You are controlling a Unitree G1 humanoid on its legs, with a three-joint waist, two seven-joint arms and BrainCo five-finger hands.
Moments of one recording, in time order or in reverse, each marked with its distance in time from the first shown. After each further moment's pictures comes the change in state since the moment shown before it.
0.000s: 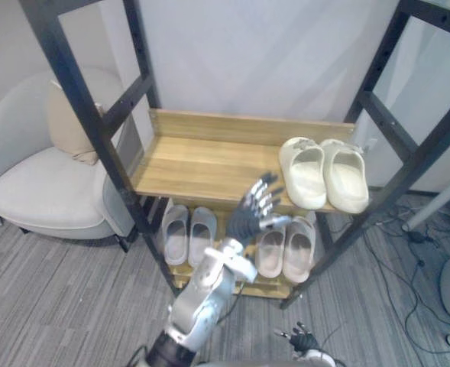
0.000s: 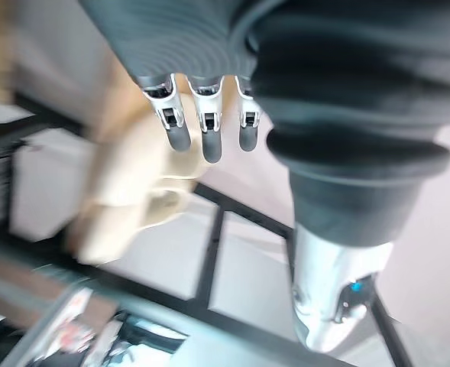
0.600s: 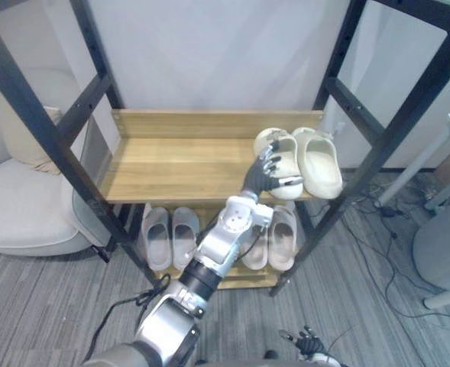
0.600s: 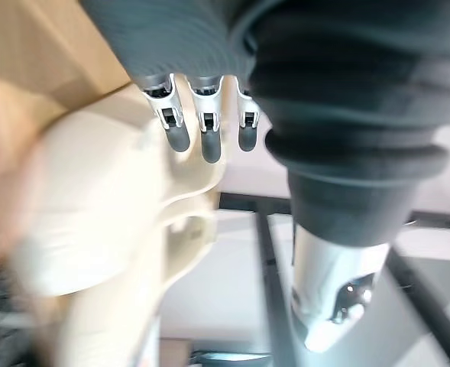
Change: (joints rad) left arm -0.655 -0.157 0.194 0.392 0.296 0.062 0.226; right arm 0.058 -0.030 -0.061 -0.041 0.000 0.009 -0.010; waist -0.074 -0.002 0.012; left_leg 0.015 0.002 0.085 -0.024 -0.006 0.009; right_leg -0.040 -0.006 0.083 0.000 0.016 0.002
